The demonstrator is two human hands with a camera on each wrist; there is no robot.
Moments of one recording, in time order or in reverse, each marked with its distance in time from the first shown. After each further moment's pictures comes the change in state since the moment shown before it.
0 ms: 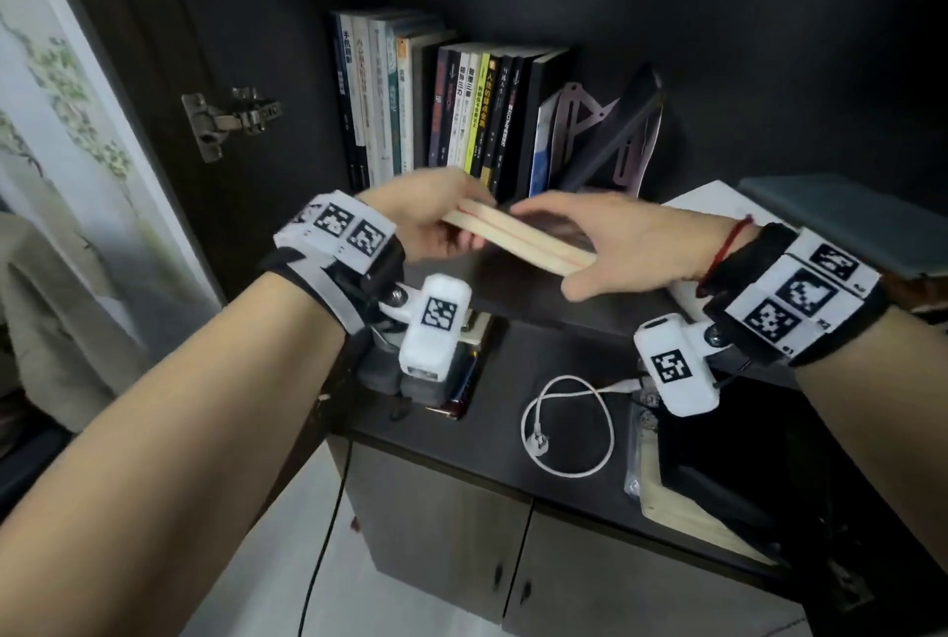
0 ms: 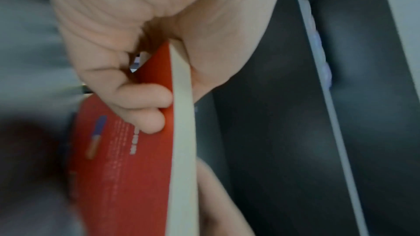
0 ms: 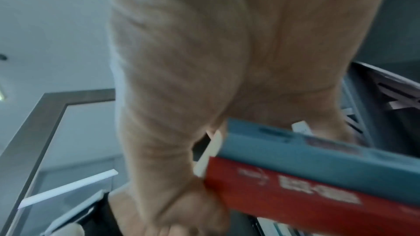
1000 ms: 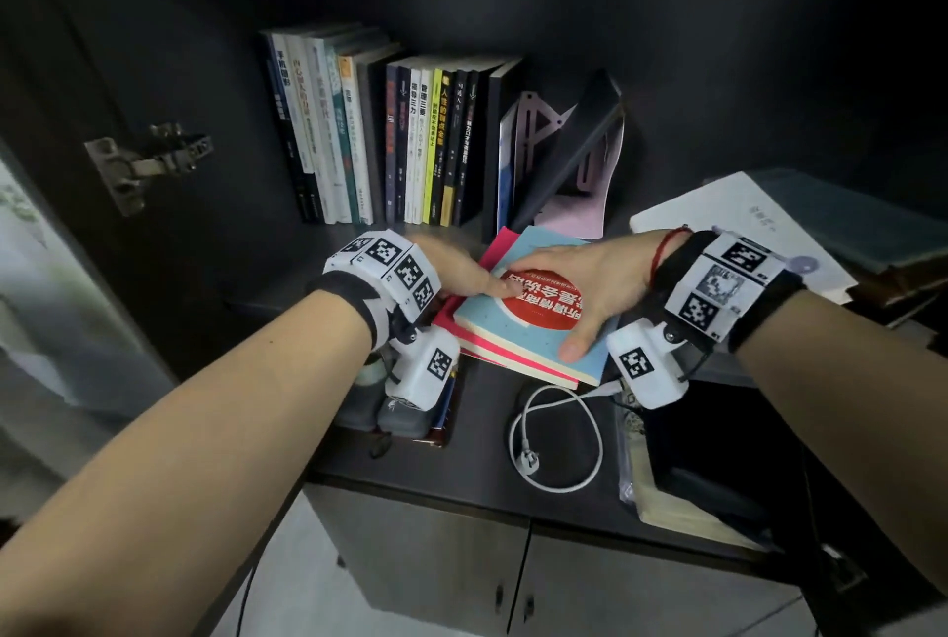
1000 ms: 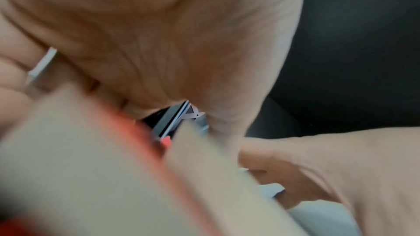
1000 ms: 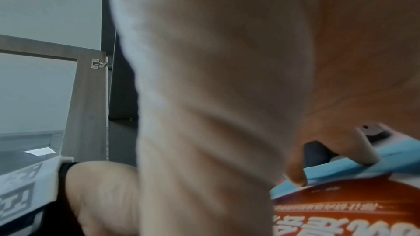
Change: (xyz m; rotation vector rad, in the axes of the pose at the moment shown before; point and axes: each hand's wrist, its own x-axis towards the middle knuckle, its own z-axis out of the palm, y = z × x) left_hand 0.062 -0.012 0.031 0.861 -0.236 -0.178; right_hand 0.038 0.045 0.014 -0.037 -0.413 0.285
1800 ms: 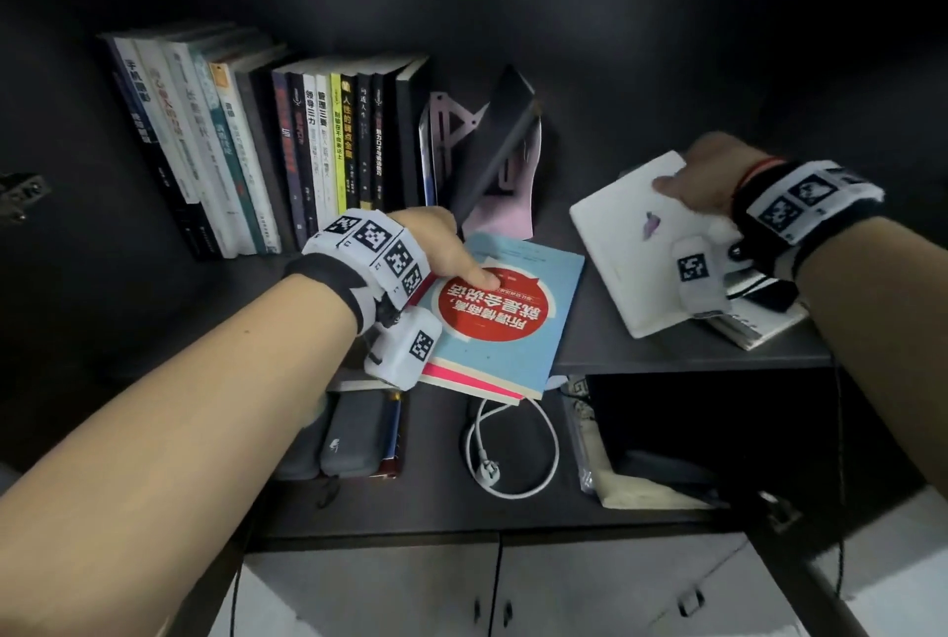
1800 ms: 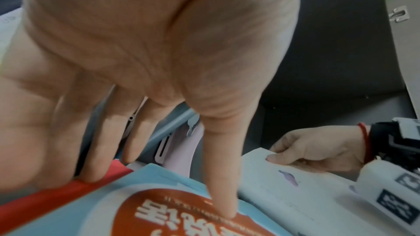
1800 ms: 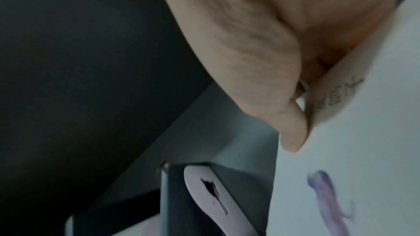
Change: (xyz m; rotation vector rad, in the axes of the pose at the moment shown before) left_hand 0.039 0.057 -0.022 0.270 0.093 0.190; right_hand -0.064 0.131 -0.041 0.362 0.737 0.811
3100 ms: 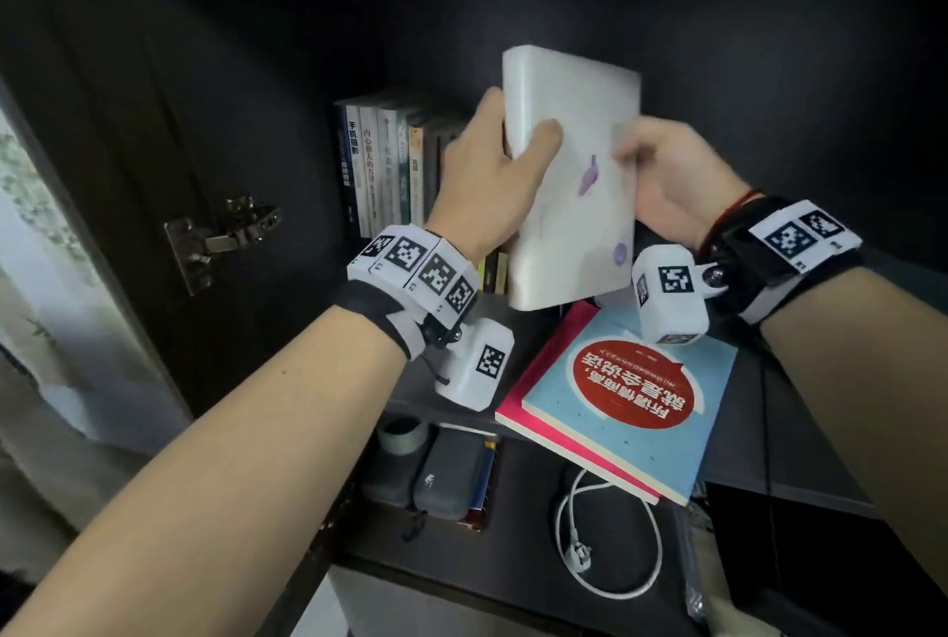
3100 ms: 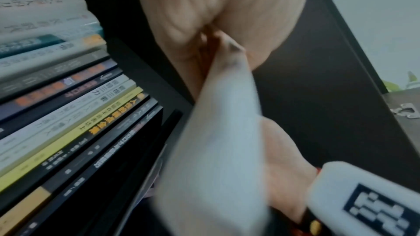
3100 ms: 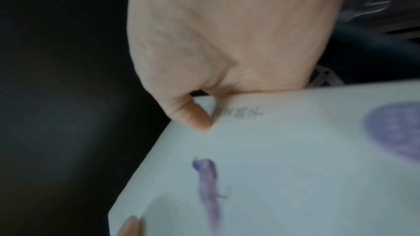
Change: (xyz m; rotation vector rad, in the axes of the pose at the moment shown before) left_hand -0.052 -0.054 -0.064 -0.744 1.028 0.542; right_hand -0.034 -0.194 0.028 1.321 -0.569 -0.489
